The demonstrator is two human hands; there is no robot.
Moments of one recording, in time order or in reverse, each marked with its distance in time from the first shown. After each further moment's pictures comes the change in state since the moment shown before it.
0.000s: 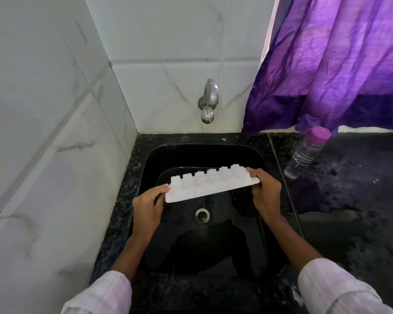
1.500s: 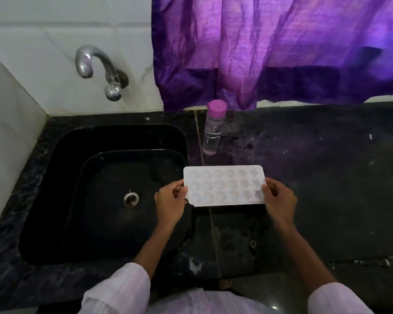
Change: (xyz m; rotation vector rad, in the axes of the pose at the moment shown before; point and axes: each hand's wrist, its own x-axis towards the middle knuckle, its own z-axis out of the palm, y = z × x) left_hand -0.084 0.209 0.216 -0.302 -0.317 -0.512; right_hand -0.046 0.117 -0.253 -0.199 0.100 0.718
